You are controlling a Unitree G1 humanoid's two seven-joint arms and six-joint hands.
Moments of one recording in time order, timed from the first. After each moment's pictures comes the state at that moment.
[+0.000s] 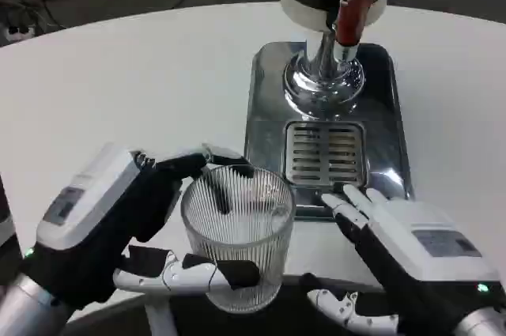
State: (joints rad) left arm -0.05 0.47 0.14 -0.16 0.31 -0.62 -0.21; right arm 0.08 -0.17 0.22 -0.76 -1.19 0.20 0.64
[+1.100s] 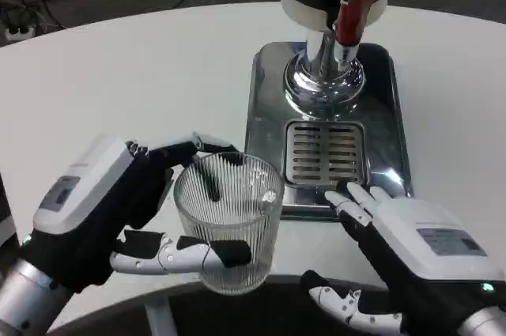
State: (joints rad) left arm -0.11 0.47 0.15 -0.09 0.33 -0.60 -0.20; right arm 0.08 -0.16 0.21 -0.78 -1.19 0.22 0.65
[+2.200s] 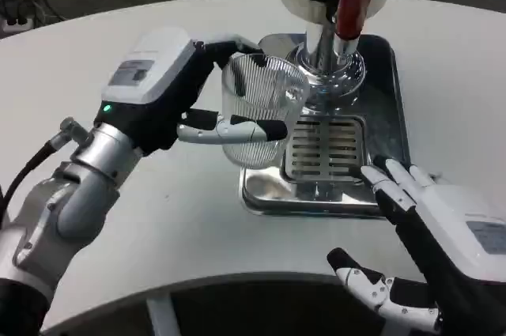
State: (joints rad) left arm -0.81 0.49 -0.13 0.67 0.64 -0.63 0.15; right arm 0.17 -0.14 0.15 -0.92 -1.17 0.21 0.60
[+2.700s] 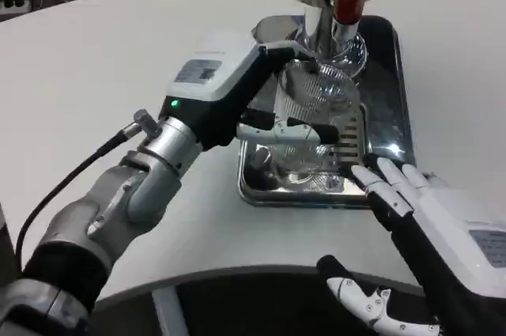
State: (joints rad) left arm -0.99 0.38 -0.31 0.91 0.72 -0.59 0.30; right arm 0.25 -0.10 0.19 -1.02 -1.17 0.17 0.61
